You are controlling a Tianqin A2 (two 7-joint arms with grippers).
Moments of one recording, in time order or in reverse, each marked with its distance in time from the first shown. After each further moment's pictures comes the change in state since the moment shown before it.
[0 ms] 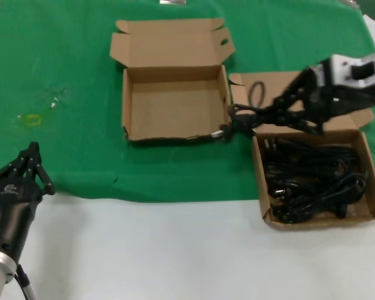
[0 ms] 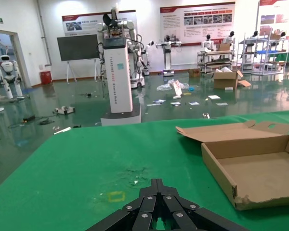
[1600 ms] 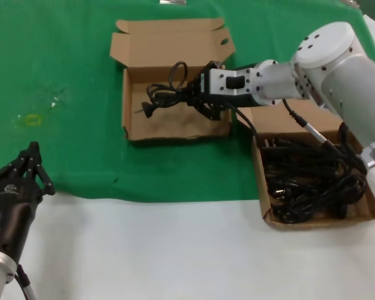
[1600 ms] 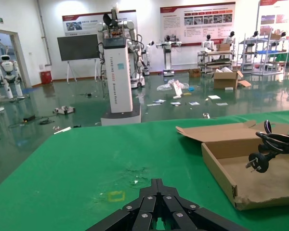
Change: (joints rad) left arm 0.000 0.000 0.000 0.000 0.000 0.000 0.000; right arm 0.245 -0.622 -0.006 -1.040 0.167 0.583 -0.654
